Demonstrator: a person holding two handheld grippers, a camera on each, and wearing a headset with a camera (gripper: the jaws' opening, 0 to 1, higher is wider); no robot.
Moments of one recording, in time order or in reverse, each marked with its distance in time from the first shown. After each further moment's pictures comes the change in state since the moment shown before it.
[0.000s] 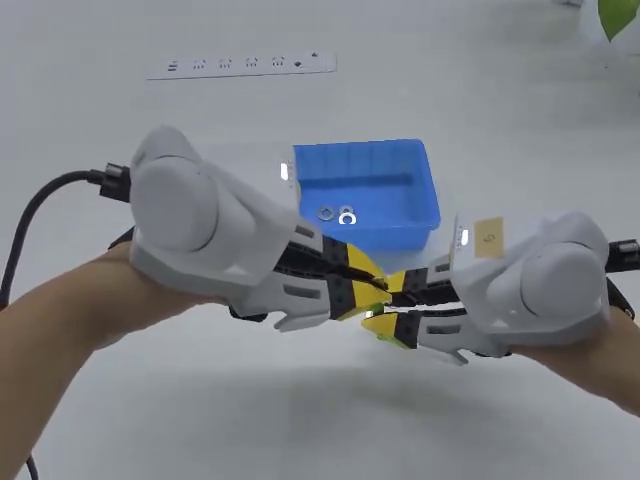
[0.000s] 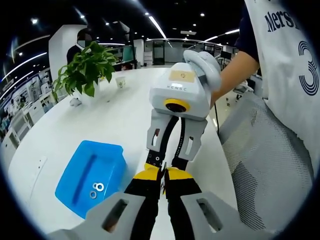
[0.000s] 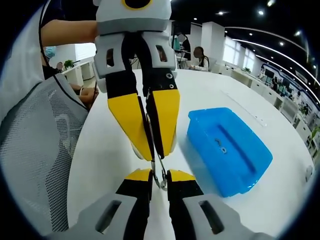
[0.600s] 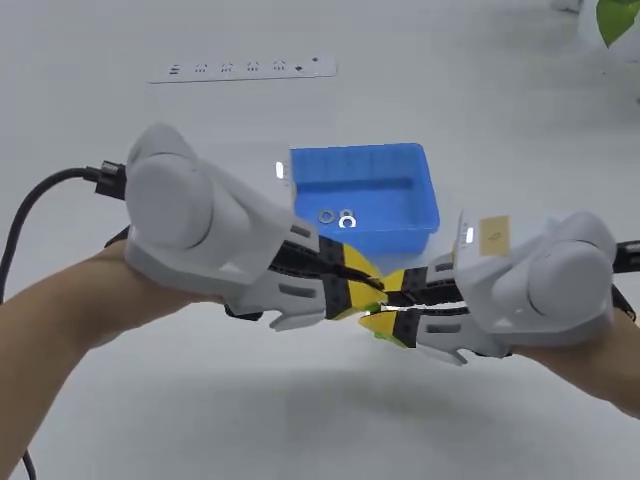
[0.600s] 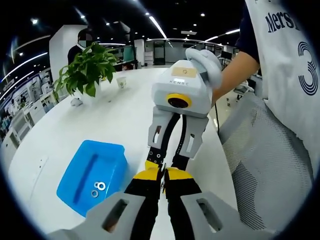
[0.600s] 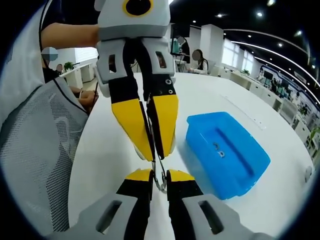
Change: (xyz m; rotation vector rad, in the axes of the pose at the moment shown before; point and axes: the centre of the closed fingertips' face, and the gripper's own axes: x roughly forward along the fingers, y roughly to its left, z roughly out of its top) left arm -0.003 0.002 0.000 -0.002 -0.001 0.006; right arm -0.003 -0.001 0.007 0.000 -0.026 -0.010
